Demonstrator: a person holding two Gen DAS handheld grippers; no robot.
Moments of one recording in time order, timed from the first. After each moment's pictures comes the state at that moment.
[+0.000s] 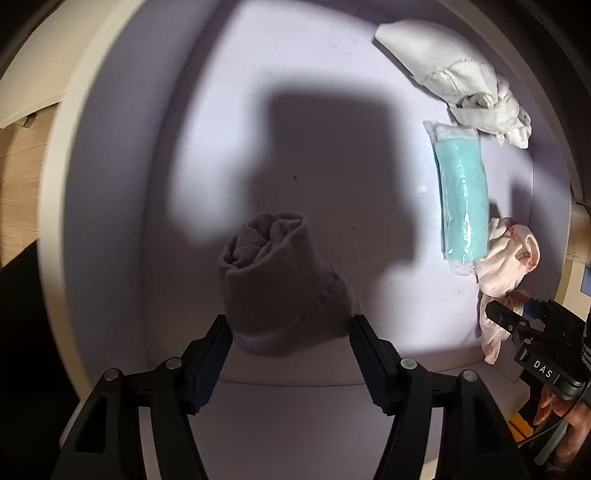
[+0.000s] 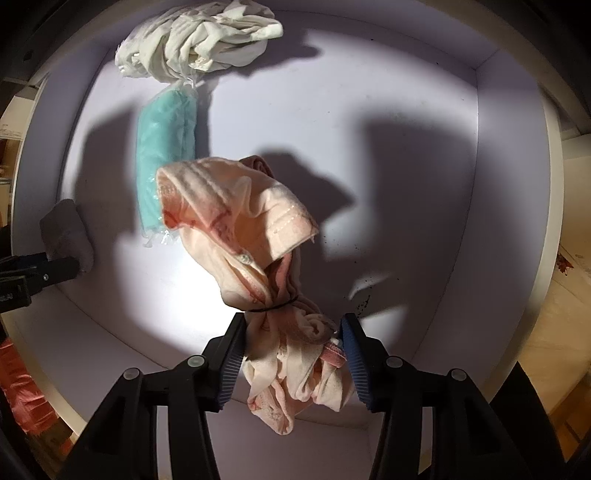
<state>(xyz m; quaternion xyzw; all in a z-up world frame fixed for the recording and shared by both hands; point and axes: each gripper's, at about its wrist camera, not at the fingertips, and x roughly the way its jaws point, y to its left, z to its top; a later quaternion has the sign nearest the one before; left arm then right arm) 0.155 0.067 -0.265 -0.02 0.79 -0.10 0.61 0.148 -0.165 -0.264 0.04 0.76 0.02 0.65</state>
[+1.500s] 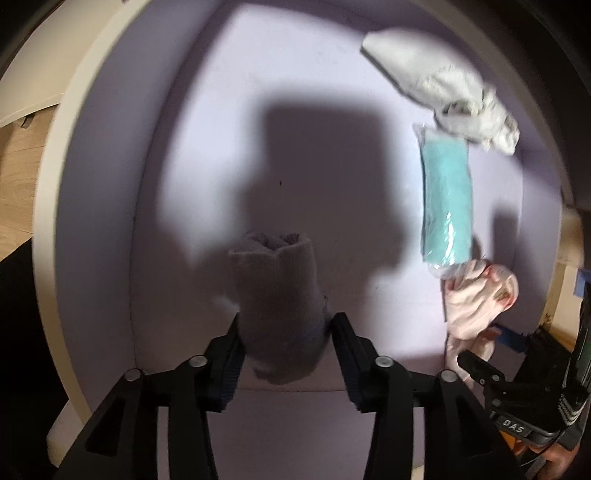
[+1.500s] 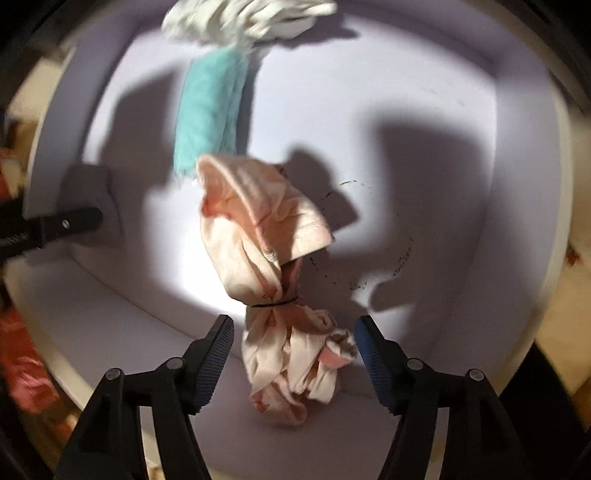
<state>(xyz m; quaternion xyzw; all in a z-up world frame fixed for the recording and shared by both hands) 0.157 0.073 -0.268 -0.02 0.78 -0.09 0.62 0.100 -0.150 -0.254 0.01 0.77 0.05 0.64</state>
